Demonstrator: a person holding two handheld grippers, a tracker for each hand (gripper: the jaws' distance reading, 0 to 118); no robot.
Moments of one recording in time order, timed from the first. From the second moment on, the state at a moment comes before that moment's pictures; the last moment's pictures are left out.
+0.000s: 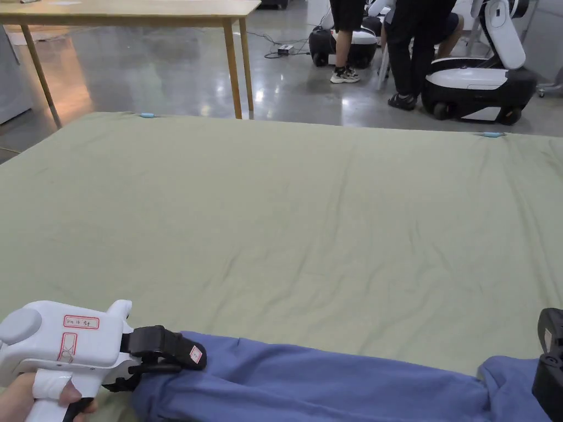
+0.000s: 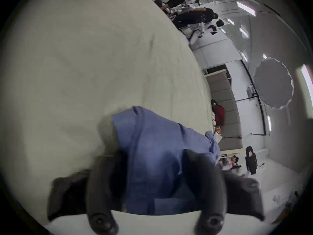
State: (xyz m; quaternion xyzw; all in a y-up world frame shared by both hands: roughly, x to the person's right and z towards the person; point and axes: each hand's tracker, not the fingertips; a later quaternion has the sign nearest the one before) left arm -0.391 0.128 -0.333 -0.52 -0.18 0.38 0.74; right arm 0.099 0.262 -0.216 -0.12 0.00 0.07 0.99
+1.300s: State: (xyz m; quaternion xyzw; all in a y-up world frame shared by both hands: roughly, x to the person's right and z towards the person) left arm -0.206 0.261 -0.339 -0.51 -0.17 0.20 0.82; right arm 0.150 0.259 -0.203 -0.11 0.00 0.03 0.99
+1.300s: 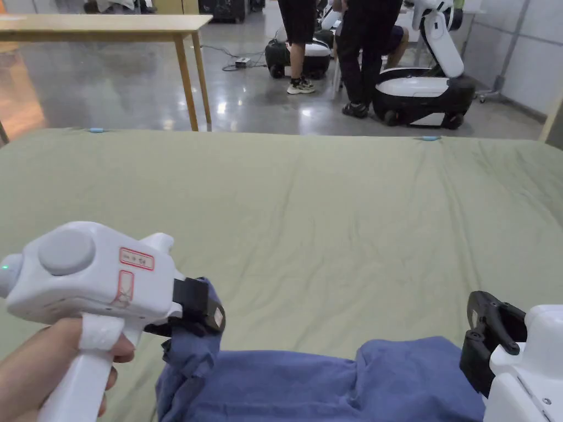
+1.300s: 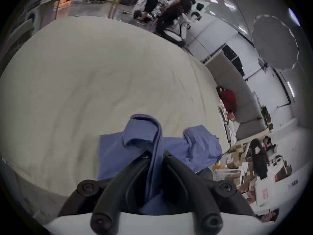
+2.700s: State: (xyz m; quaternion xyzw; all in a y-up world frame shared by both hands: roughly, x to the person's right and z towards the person) left arm -0.172 0.172 -0.328 -0.51 -0.28 0.30 0.76; right arm 0.157 0.250 -0.214 -0.15 0.00 0.04 0.99
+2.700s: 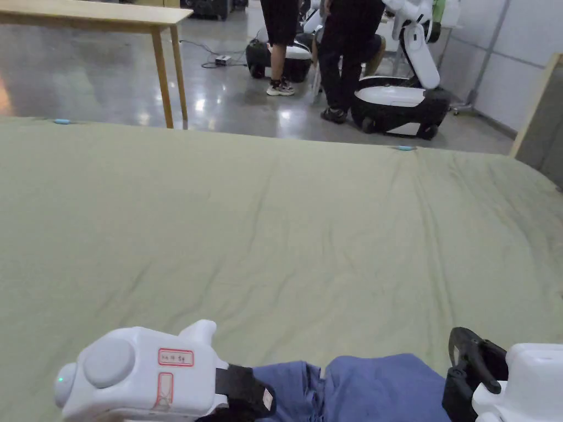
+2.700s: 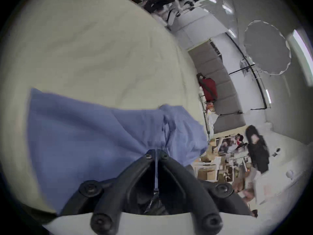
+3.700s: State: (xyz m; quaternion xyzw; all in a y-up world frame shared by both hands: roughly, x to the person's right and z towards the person) left arm -0.247 0.102 -0.347 -0.53 -0.25 0.36 0.73; right arm 0.139 0.246 -0.221 -0.16 0.02 0.05 0.99
